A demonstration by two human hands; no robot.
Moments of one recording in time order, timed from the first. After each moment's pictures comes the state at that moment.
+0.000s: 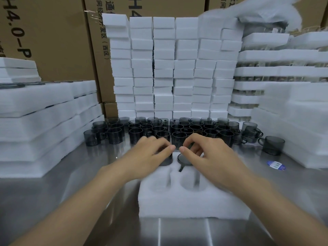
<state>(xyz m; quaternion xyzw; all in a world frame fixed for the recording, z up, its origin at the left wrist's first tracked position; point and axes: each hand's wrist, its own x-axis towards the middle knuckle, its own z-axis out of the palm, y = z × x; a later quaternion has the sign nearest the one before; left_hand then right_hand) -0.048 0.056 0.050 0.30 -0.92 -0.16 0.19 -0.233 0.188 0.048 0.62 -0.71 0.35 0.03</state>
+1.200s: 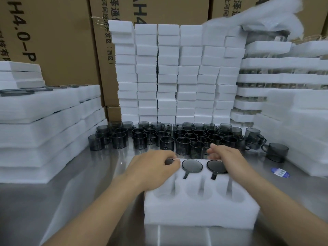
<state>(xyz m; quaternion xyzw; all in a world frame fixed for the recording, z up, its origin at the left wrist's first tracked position) -0.051 0.056 0.039 0.34 -0.92 -0.10 0.18 -0.292 0.155 0.025 0.40 -0.70 0.55 -0.22</state>
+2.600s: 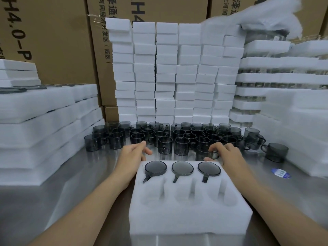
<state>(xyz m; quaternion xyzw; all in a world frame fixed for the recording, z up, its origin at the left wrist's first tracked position) -0.050 -0.020 -0.002 0.37 -0.66 -0.46 0.46 -0.332 0.145 -0.020 0.55 -0.77 0.33 0.08</state>
